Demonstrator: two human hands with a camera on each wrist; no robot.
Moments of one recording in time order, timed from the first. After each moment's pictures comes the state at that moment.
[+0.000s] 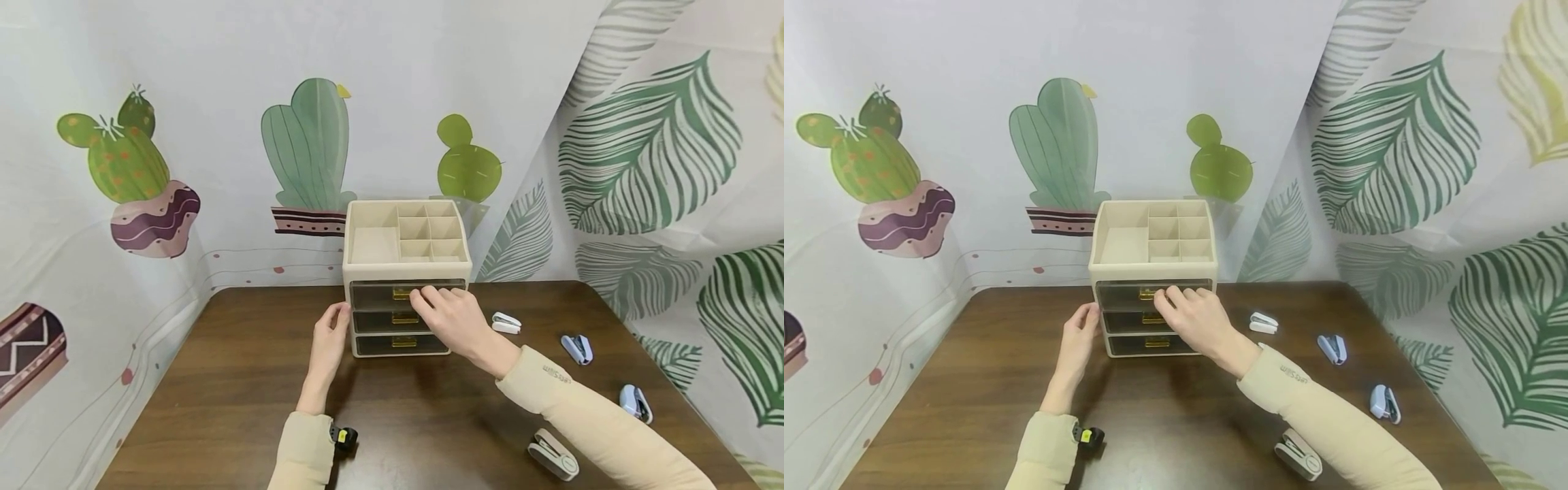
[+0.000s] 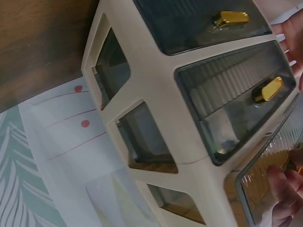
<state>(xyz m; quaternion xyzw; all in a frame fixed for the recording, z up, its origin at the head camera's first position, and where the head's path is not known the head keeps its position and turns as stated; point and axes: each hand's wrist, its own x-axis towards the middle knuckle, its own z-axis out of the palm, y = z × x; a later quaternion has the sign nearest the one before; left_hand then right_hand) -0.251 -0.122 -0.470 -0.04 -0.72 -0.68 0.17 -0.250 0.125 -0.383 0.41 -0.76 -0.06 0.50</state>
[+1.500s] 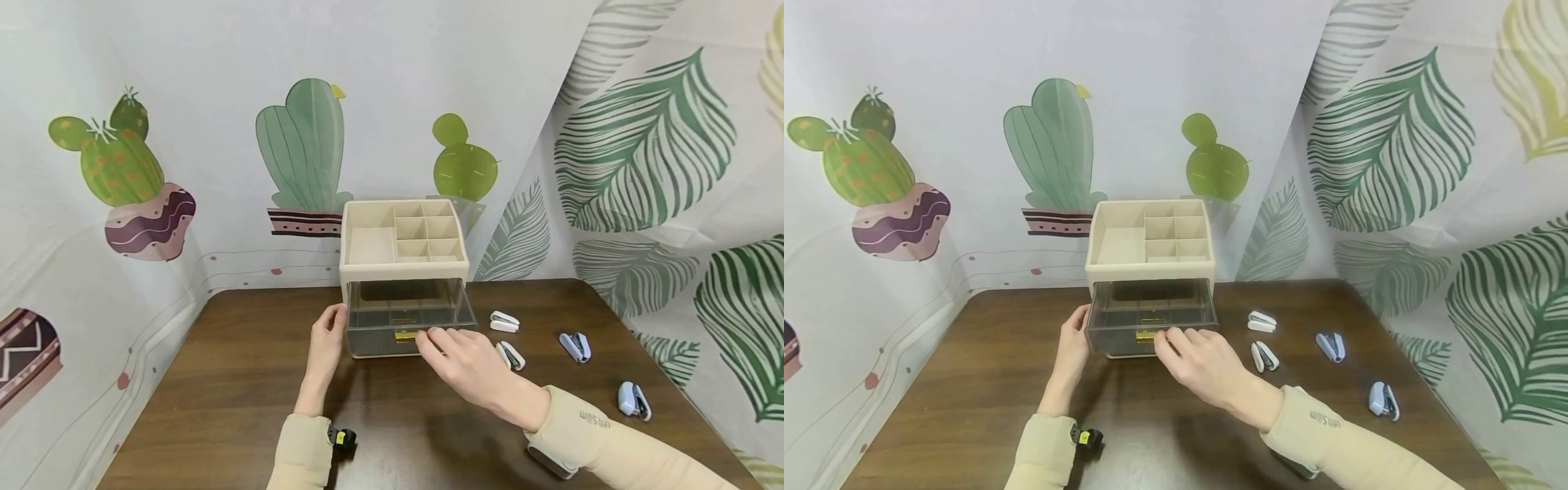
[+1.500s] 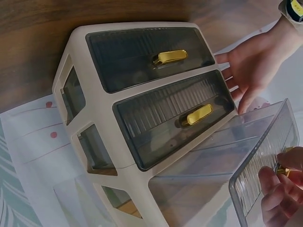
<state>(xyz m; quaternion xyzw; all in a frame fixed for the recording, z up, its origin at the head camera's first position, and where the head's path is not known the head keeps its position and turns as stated) -0.230 -0.120 -0.439 -0.05 -0.73 -0.66 0.16 -0.183 0.132 -0.380 0.48 -0.72 -0.01 0.50</state>
